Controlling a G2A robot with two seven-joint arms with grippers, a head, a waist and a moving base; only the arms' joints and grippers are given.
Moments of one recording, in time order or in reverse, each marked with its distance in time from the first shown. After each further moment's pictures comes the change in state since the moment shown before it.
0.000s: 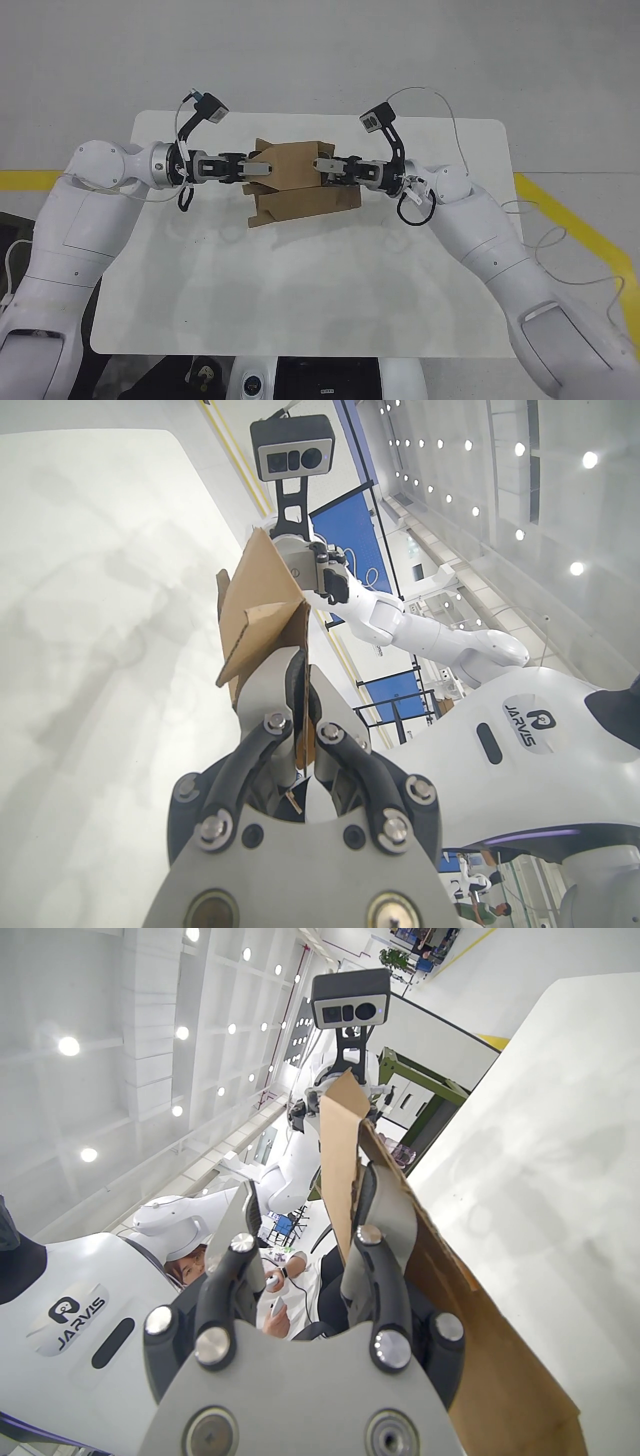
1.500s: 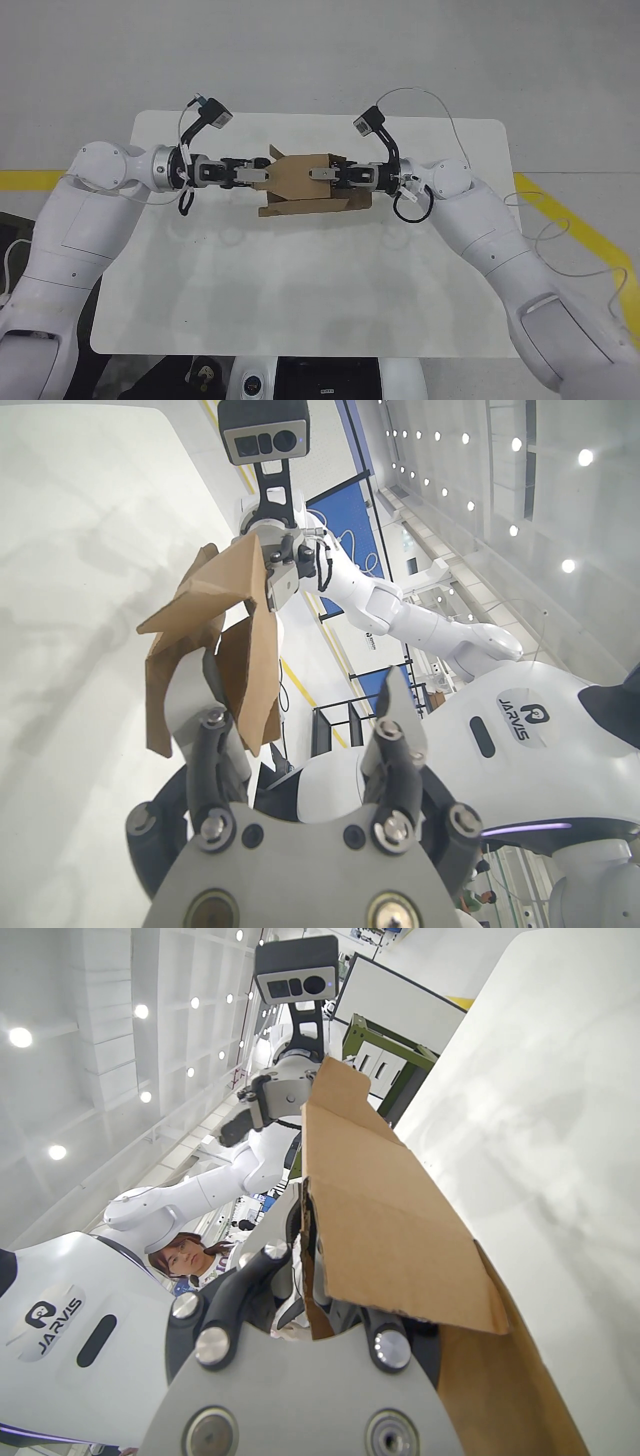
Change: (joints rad) left arm -0.006 0.021 0.038 -0.015 -0.051 0.015 -0.015; right arm 0.047 -0.014 -0.040 0.076 -0.077 0.021 0.020
